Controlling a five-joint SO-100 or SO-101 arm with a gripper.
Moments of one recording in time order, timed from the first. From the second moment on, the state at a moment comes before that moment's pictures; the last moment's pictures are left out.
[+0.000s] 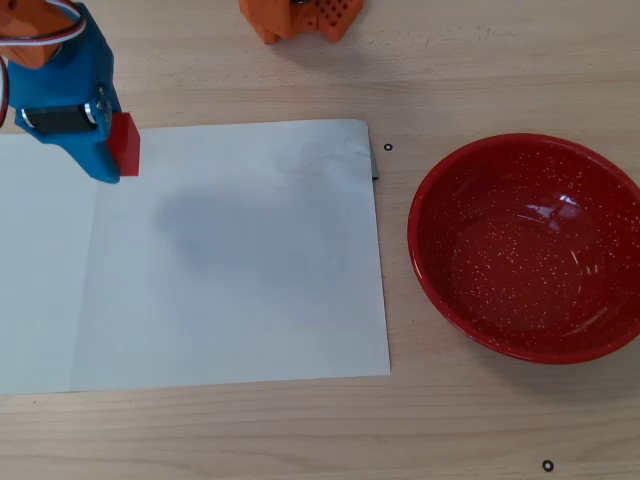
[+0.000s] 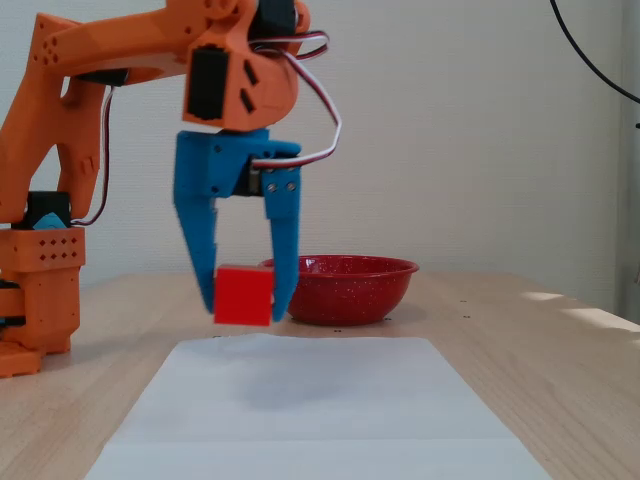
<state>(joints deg) -32.1 69.2 57.6 102.2 29.7</state>
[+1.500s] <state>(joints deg) 33.8 80.2 47.1 97.9 -4.7</state>
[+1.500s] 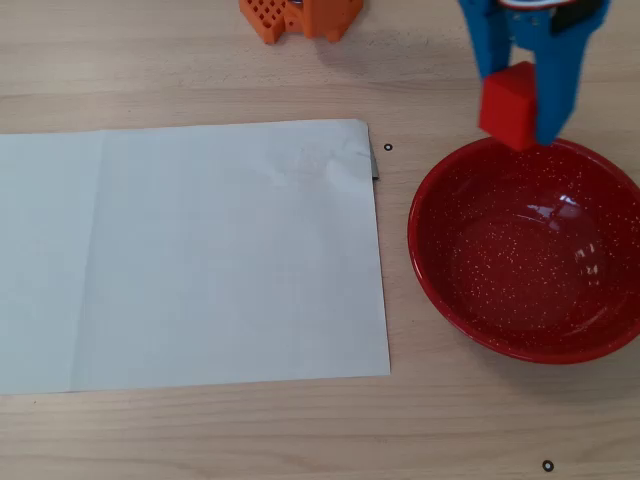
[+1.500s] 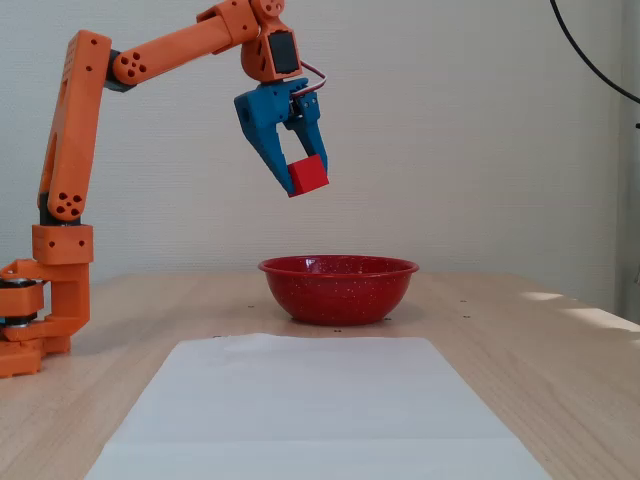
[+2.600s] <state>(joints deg) 31.9 80.2 58.6 86.5 -5.0</state>
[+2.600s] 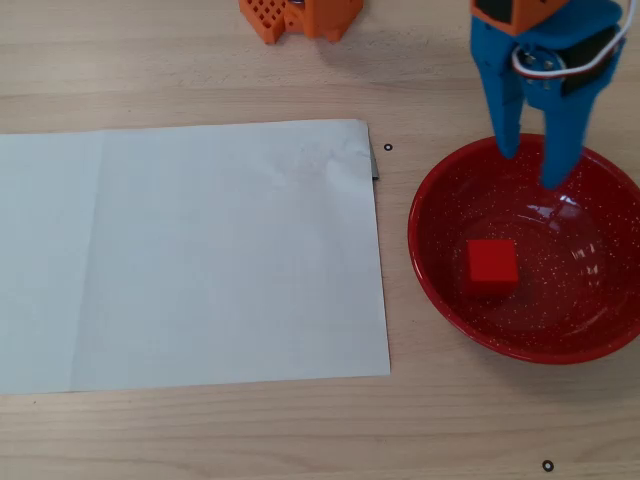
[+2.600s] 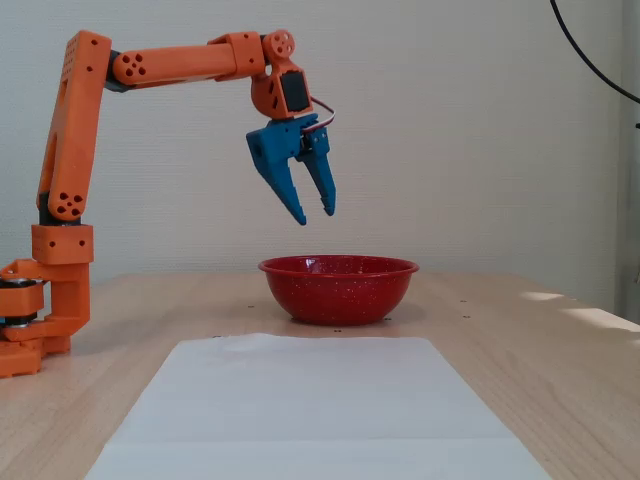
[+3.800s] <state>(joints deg) 7.3 147.0 131.4 44.7 -3.5</state>
